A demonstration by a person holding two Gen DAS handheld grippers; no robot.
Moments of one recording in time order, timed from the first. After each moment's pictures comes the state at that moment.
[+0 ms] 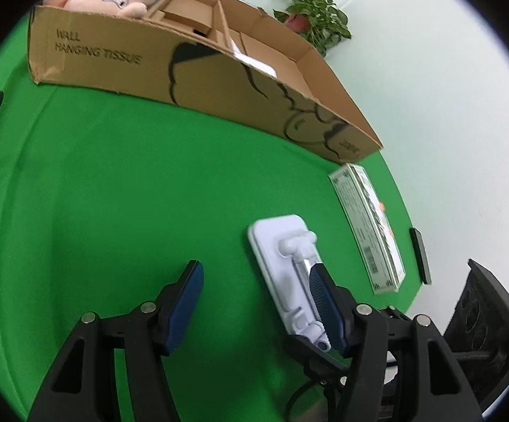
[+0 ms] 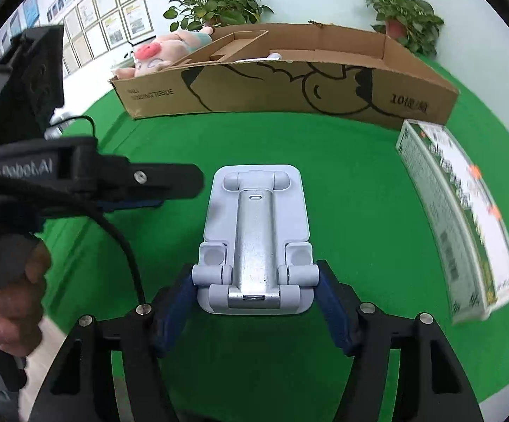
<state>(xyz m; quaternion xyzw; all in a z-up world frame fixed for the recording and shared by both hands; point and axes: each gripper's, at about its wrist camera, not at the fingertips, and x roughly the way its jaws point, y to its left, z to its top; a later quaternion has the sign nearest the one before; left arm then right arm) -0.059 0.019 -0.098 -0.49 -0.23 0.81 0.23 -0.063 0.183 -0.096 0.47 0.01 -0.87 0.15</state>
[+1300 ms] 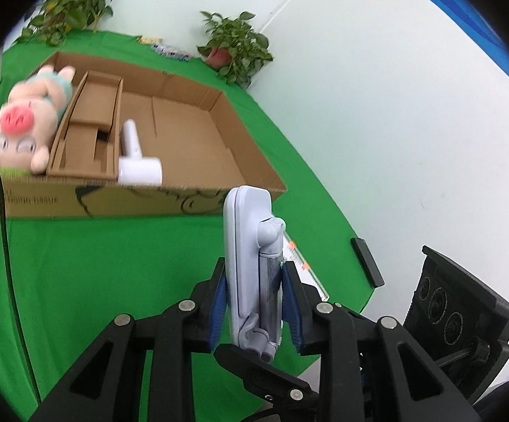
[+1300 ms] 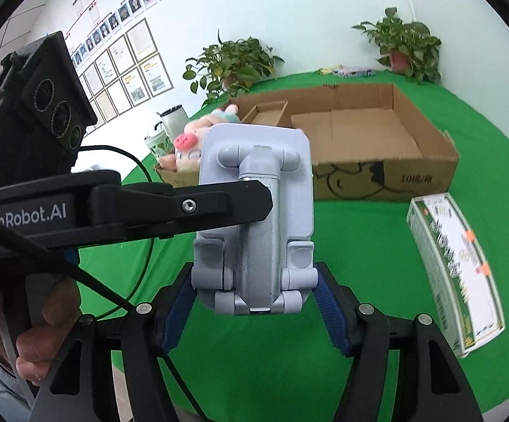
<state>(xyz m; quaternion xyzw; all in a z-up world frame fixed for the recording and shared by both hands) -0.076 0.039 0.014 -0.40 -0.19 0.83 0.33 -0.065 0.177 -0.007 0.38 -0.05 -0.90 0.19</state>
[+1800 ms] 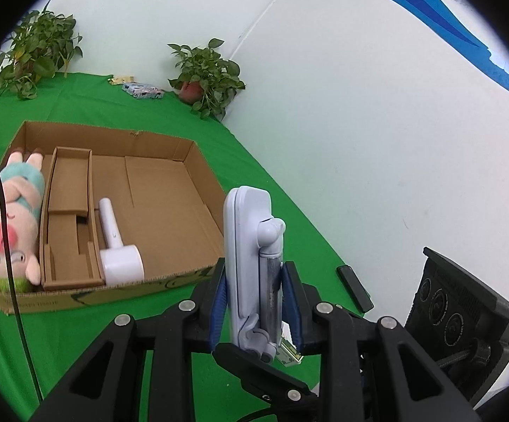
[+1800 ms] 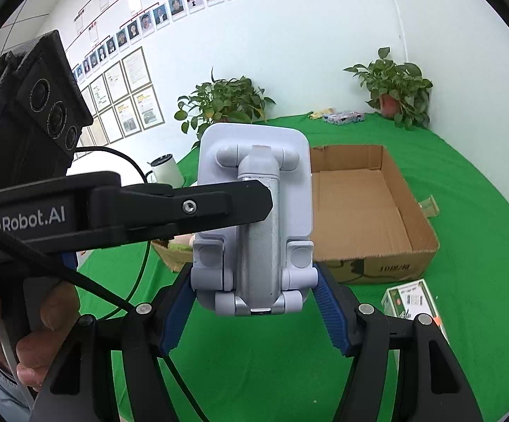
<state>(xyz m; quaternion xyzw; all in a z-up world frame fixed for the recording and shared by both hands) -0.120 0.045 0.084 -0.35 -0.16 0.85 0.36 -0.108 0.175 0.074 0.32 -0.05 -0.93 0.16</state>
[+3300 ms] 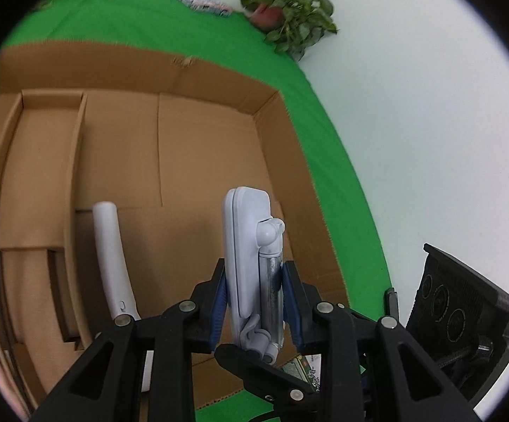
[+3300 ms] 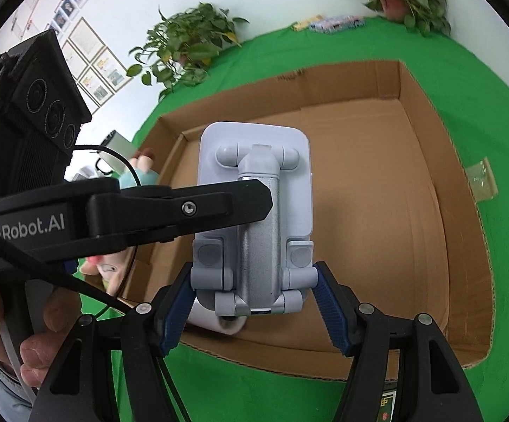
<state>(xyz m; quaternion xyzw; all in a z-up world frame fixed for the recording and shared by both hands) -0.322 0.090 -0.015 -0.54 -0.20 0.77 0.28 -0.352 0.219 -0.006 0.51 -0.12 -0.83 0.19</state>
